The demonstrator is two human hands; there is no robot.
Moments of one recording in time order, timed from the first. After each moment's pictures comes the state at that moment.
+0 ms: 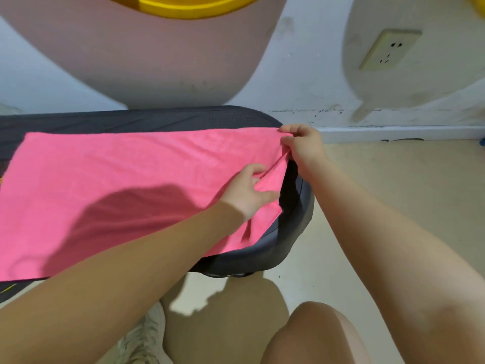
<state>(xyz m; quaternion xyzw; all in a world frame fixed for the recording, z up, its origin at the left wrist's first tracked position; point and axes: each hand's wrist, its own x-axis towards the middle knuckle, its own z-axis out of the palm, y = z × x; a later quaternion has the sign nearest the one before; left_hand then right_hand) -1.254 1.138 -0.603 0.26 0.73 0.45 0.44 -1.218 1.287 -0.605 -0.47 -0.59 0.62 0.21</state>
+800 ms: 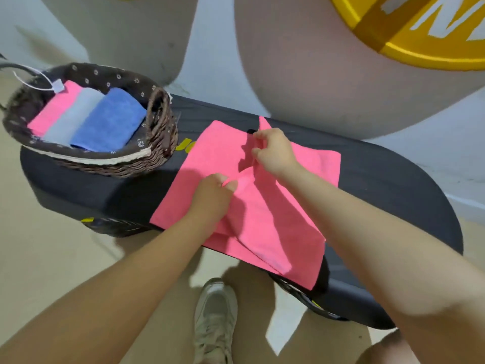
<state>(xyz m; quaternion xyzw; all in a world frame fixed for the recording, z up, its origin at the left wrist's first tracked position) -1.413 0.915 -0.602 0.05 0.87 0.45 0.18 -1.434 1.060 -0.590 -0.16 -0.90 0.40 0.04</state>
